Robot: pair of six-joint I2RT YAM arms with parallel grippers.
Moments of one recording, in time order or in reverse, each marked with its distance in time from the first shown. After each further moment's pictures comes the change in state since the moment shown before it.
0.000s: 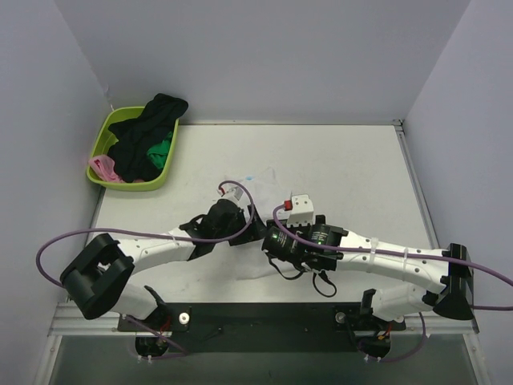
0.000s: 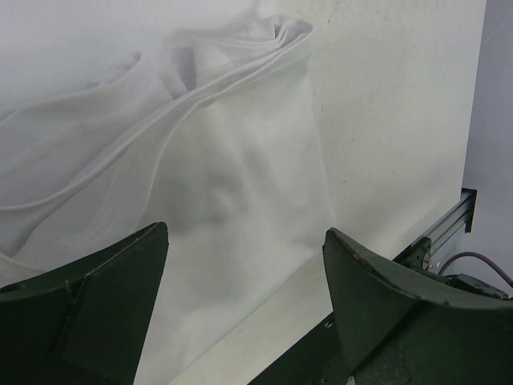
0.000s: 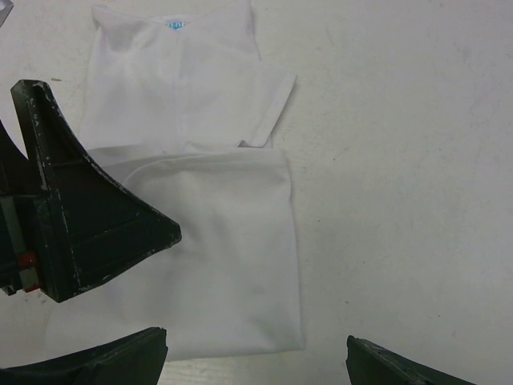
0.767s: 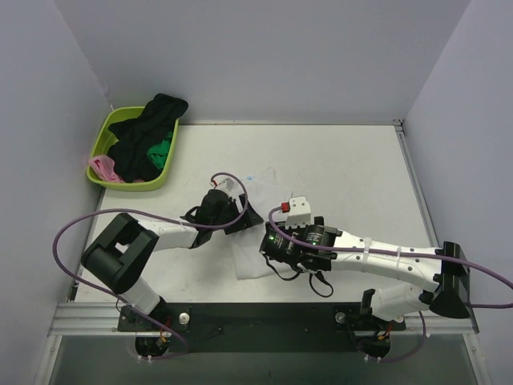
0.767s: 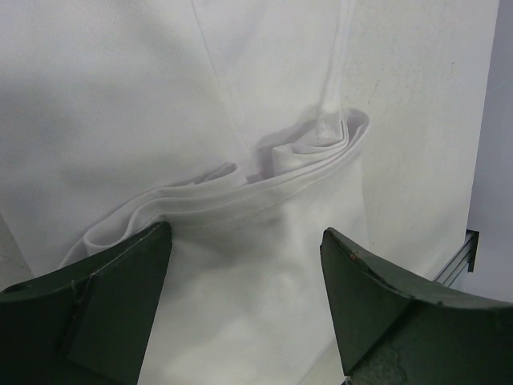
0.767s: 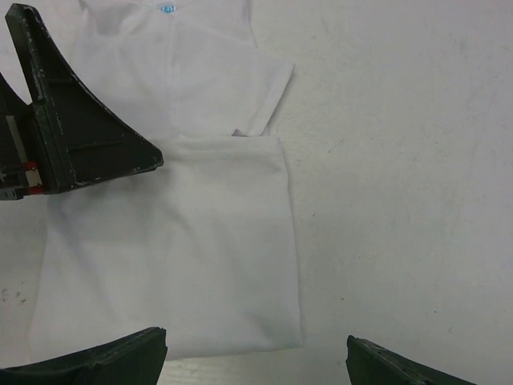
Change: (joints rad) left arm 0.179 0.203 0.002 0.220 0.102 0.064; right arm -0.003 0.027 -0.017 -0.002 0.003 0.010
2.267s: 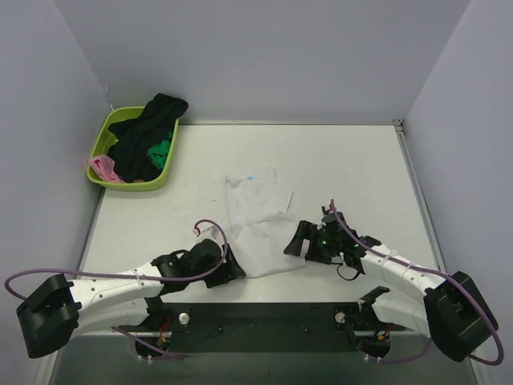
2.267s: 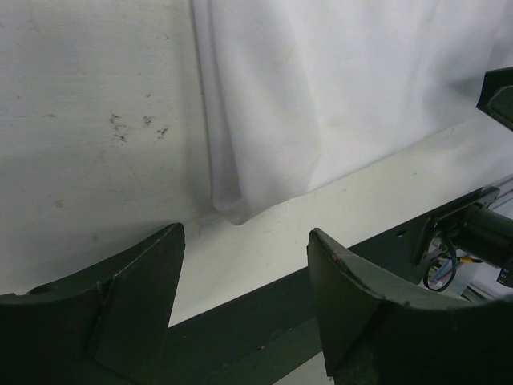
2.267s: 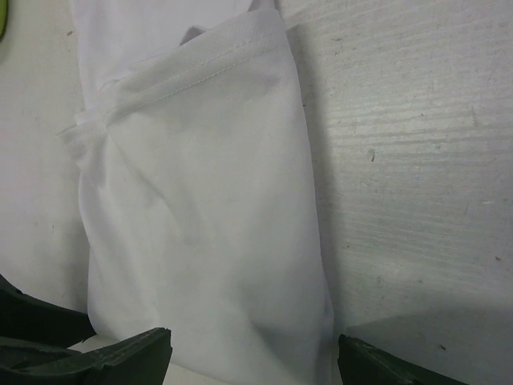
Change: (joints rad) left arm -0.361 -0.637 -0.308 -0.579 -0.216 -0.312; right arm -0.686 -0.223 -0.706 0.879 -0.976 -0.245
